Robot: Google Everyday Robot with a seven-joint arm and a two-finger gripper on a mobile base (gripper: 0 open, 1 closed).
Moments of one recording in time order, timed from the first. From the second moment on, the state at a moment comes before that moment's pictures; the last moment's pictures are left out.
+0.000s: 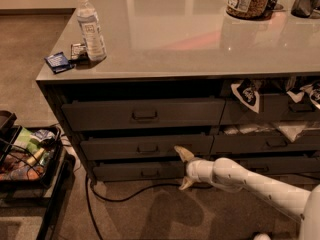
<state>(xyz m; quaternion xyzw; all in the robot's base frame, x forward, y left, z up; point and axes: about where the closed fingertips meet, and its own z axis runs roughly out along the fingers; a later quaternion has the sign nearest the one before) 0.634 -0.093 0.370 -0.72 0.52 -0.03 0.46</state>
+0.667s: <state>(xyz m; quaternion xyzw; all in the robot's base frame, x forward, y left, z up) 0.527 -0.109 0.355 -0.77 0.50 0.01 0.40</state>
